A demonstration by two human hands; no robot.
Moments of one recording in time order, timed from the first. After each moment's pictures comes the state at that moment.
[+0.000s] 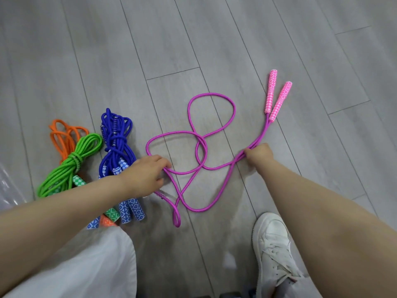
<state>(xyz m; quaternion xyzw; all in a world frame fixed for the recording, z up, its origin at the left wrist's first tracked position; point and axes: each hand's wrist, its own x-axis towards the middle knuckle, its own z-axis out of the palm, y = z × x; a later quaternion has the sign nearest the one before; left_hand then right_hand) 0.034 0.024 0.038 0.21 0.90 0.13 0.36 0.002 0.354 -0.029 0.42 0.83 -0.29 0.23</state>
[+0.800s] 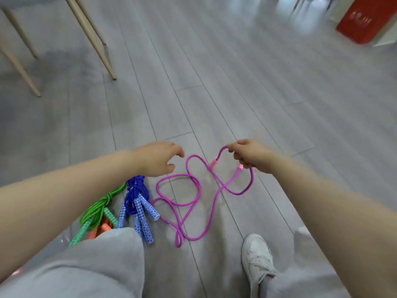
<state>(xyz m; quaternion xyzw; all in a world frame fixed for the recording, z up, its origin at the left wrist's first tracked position) 0.004 0.054 0.261 0.32 0.92 0.05 0.22 0.019 0.333 0.247 0.15 0.81 -0.51 0.24</state>
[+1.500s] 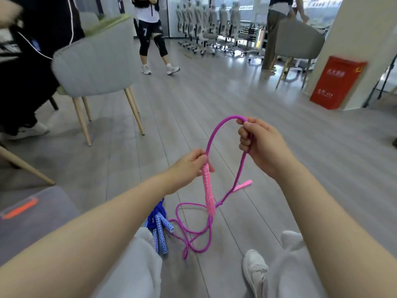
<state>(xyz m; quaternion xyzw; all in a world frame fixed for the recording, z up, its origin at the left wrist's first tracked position) 0.181 0.094 0.417 0.13 0.80 0.58 0.14 0.201 0.286 0.485 -0.02 0.62 -0.78 -0.05</state>
